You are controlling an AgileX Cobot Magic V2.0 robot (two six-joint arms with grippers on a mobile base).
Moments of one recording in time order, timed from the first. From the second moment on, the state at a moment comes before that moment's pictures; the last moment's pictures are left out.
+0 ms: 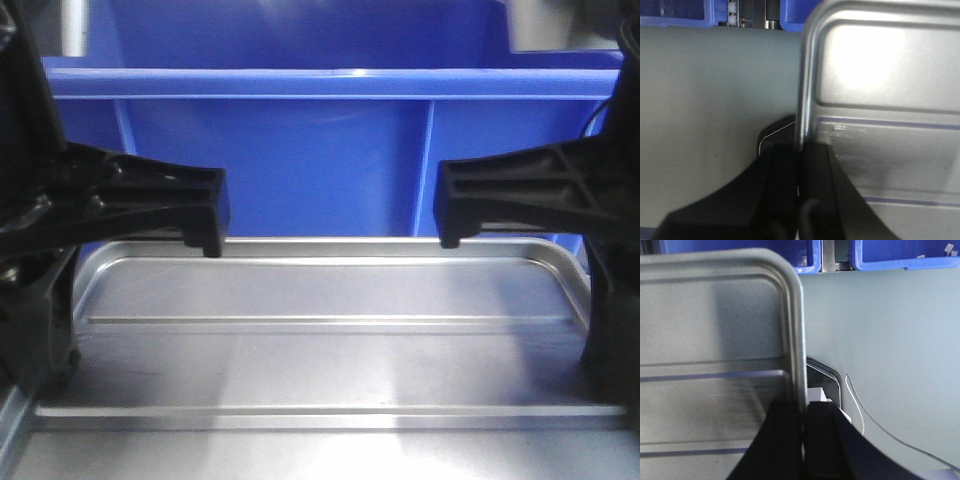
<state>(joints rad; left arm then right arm) -1.16 1.36 -0.92 0.31 1.04 -1.23 0.99 1.26 -0.84 -0.26 1.02 1.23</state>
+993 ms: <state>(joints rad) -1.16 1.36 -0.92 0.31 1.04 -1.23 0.99 1.26 -0.84 -0.27 1.02 1.23</state>
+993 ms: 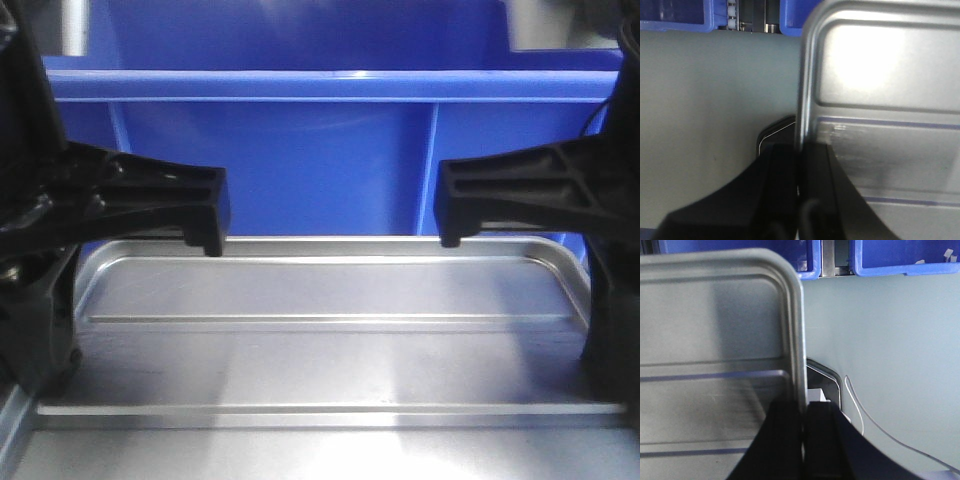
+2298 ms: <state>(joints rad) -1.16 1.28 -0.97 0.32 1.10 -1.16 0.99 1.22 -0.90 -0.26 1.09 1.12</state>
